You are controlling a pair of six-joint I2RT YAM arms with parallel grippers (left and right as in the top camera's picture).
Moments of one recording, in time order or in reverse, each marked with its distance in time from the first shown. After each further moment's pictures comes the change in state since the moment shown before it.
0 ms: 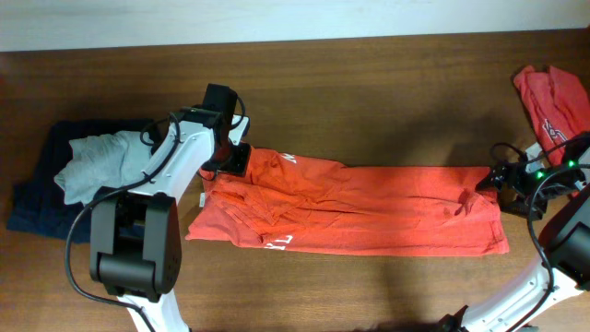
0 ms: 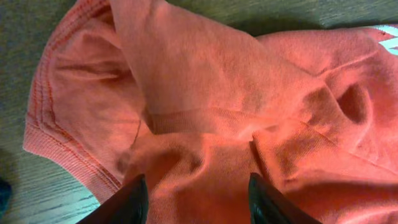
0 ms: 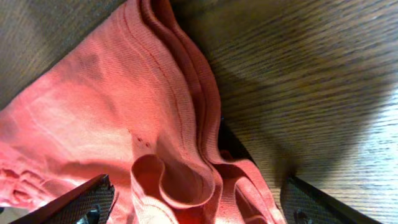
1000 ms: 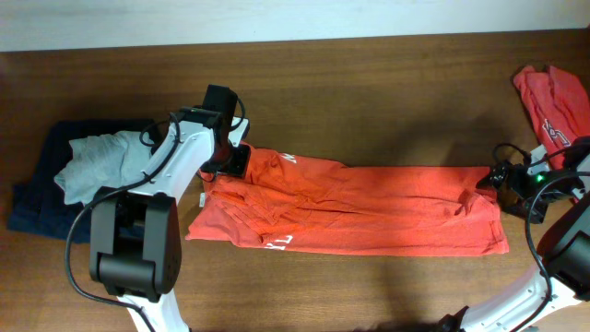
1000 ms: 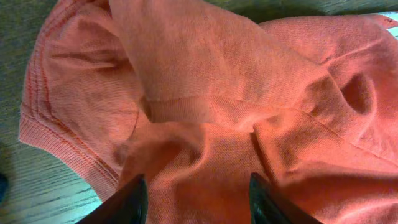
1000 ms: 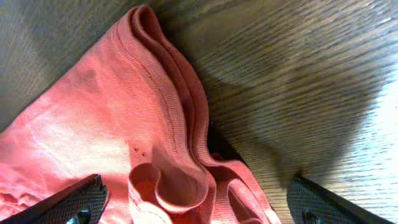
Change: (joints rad) left arm 0.000 0.000 0.000 -0.023 0.000 0.000; right arm -0.010 -0.063 -0.088 0.114 -0.003 0.066
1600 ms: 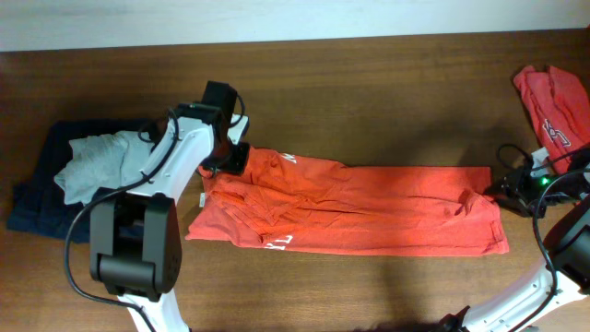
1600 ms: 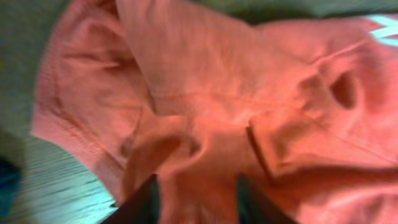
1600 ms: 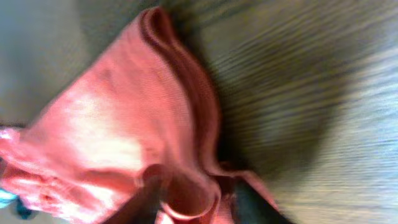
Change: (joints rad) left arm 0.000 0.003 0.064 -0.072 0.000 -0.001; right arm -0.040 0.057 0.052 -0.079 -0.134 -0.073
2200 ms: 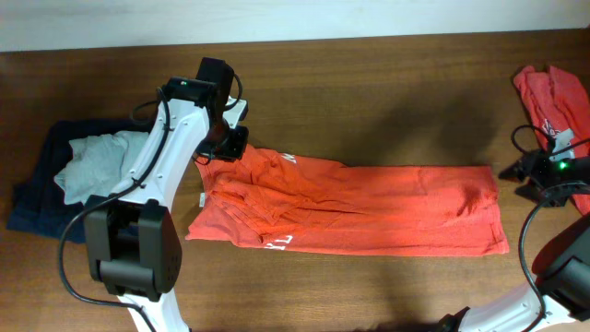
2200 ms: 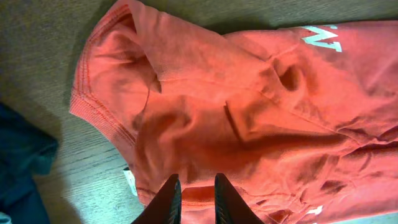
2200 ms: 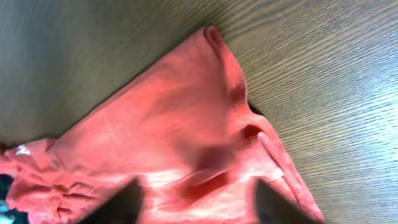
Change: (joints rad) left arm 0.000 0.000 0.198 -0.219 0.024 0.004; right arm 0.037 -0.201 0.055 -0.072 0.090 0.144
